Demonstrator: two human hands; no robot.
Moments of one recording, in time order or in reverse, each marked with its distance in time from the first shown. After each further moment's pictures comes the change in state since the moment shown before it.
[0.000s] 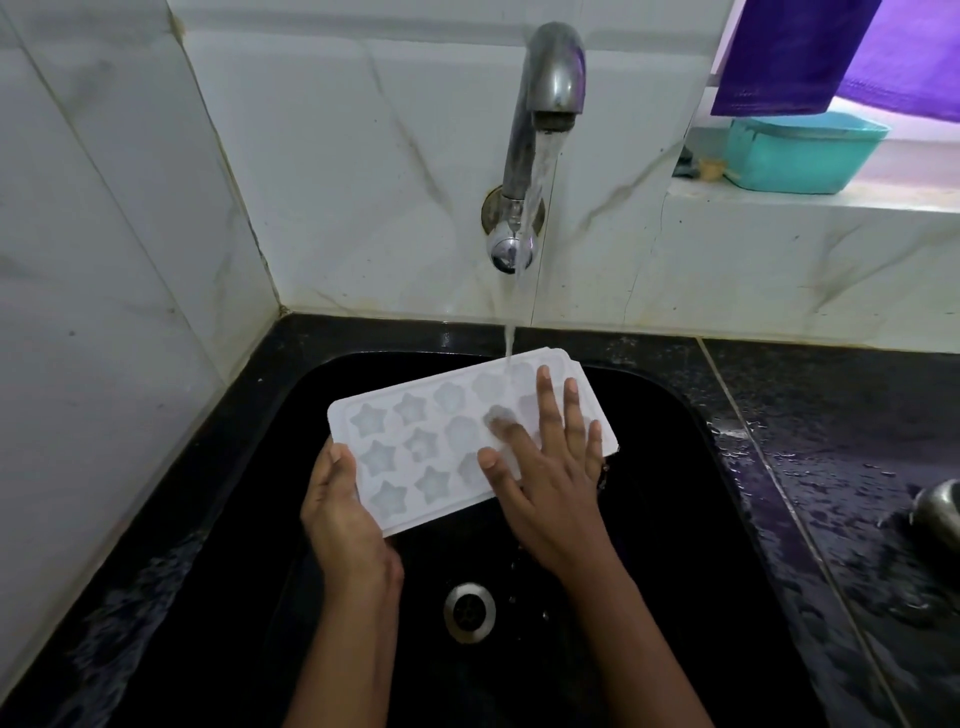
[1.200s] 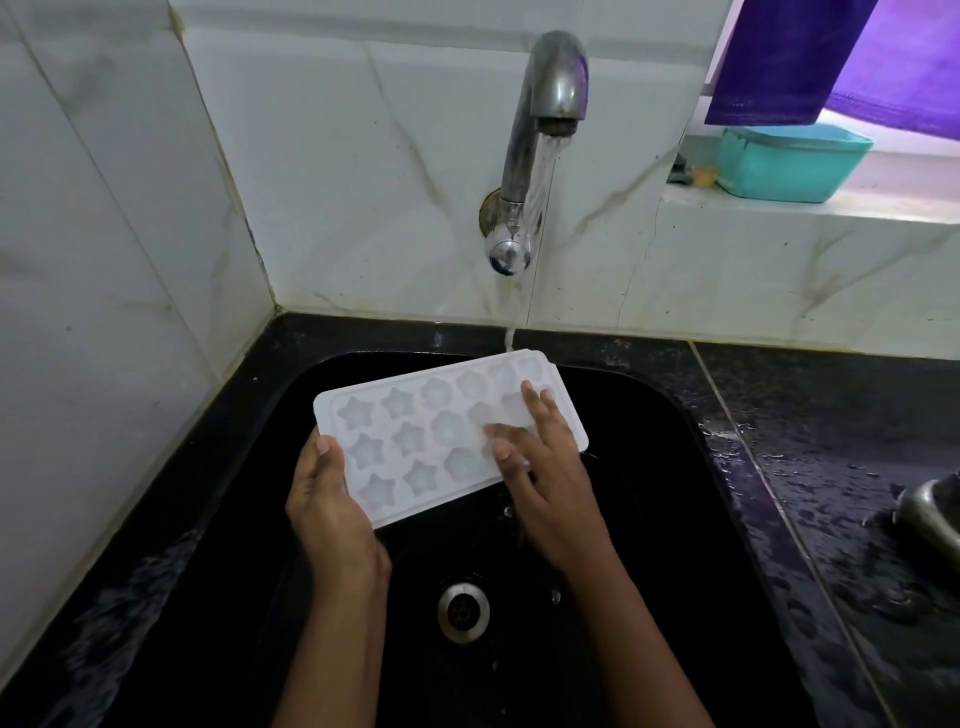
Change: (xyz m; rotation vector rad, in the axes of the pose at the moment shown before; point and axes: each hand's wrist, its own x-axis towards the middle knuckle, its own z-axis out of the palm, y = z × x) left_hand 0.005 0.009 -0.001 0.004 0.017 0.070; right_hand 0.000 0.003 -0.005 0.381 -0.061 0.046
